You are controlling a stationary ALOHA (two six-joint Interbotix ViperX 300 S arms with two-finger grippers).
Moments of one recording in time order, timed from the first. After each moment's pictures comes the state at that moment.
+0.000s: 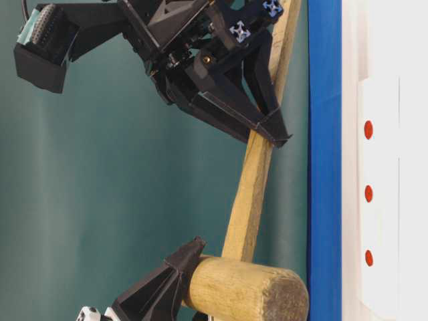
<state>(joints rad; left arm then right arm) 0.08 -0.33 0.92 -0.02 -0.24 -1.01 -0.04 -0.12 0.71 1.12 -0.11 -1.25</state>
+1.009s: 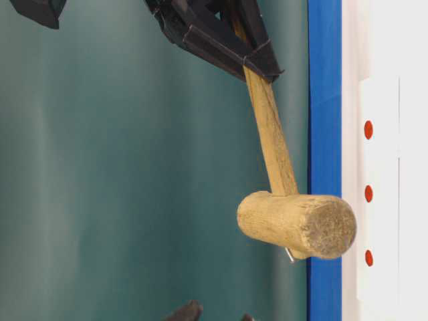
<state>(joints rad) 0.08 -0.53 1.06 -0.01 -0.14 -0.89 -0.03 -0.29 0.86 1.29 -0.10 -1.23</state>
